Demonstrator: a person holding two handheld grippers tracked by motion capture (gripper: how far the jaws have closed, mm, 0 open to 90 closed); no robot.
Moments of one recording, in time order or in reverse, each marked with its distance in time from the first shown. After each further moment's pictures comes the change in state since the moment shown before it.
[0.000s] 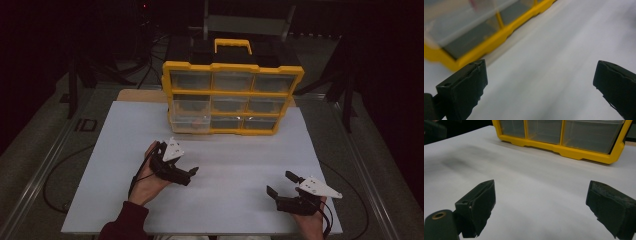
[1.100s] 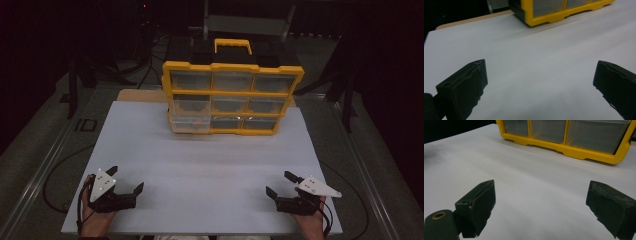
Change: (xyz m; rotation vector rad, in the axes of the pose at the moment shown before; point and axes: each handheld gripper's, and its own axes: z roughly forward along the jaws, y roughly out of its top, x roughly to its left) left arm 0.028 -0.119 -0.103 -0.167 0.272 -0.219; right arm 0.000 0.001 0.001 0.011 0.023 -0.012
